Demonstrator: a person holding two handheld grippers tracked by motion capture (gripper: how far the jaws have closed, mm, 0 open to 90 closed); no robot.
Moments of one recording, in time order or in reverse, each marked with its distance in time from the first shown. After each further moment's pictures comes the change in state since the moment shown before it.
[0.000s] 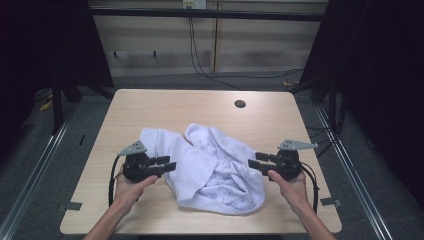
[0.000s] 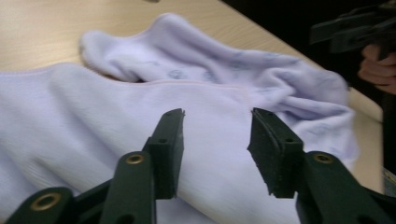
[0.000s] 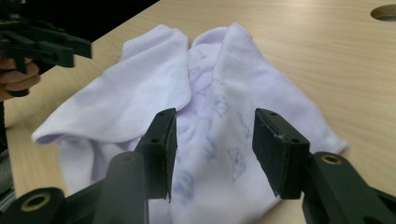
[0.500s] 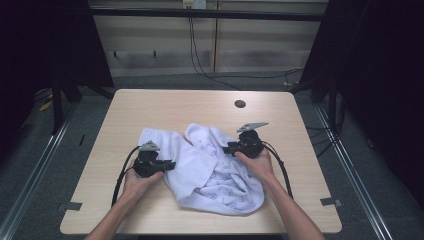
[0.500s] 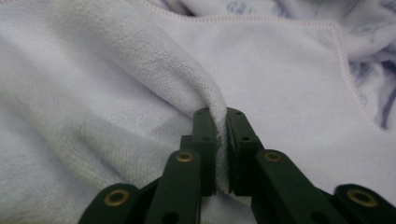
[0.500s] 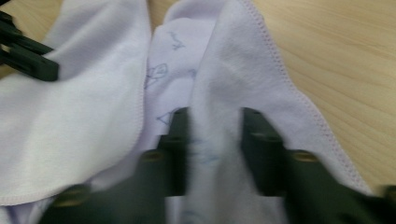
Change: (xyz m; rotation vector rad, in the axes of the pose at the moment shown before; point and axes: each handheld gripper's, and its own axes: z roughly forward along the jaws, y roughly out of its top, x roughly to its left) left arm 0.022 -0.013 0.031 0.153 0.084 0.028; right arm -0.019 0.029 0.120 0.204 -0.031 -0.079
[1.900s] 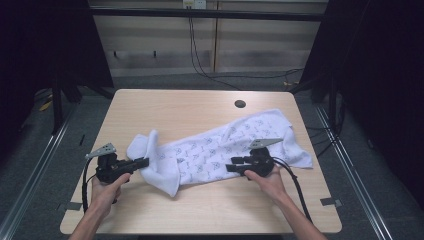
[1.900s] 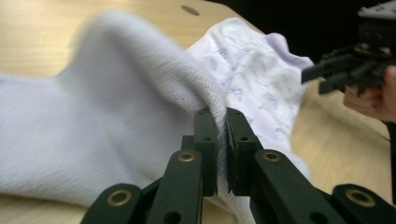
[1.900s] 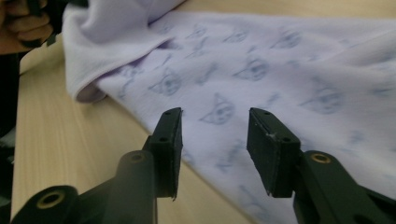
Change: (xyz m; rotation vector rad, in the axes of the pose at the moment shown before) left arm 0.026 -0.031 -0.083 -0.251 -0.063 -0.138; right arm 0.032 -0.040 -0.039 -0.055 0.193 -0.021
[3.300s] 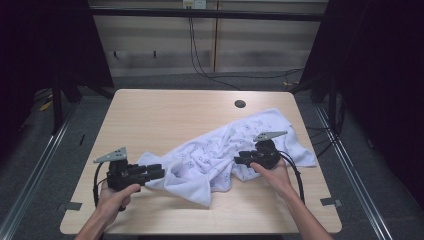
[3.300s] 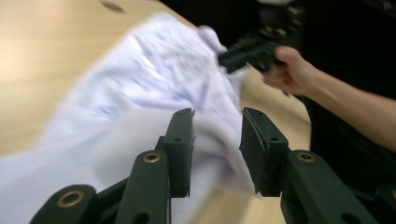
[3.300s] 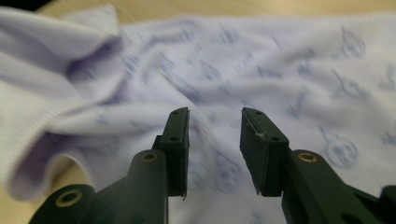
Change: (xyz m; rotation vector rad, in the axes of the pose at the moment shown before) left arm -0.042 0.008 0.002 -0.005 -0.196 0.050; right arm -0.022 0.012 -0.017 0.020 -0.108 0.025
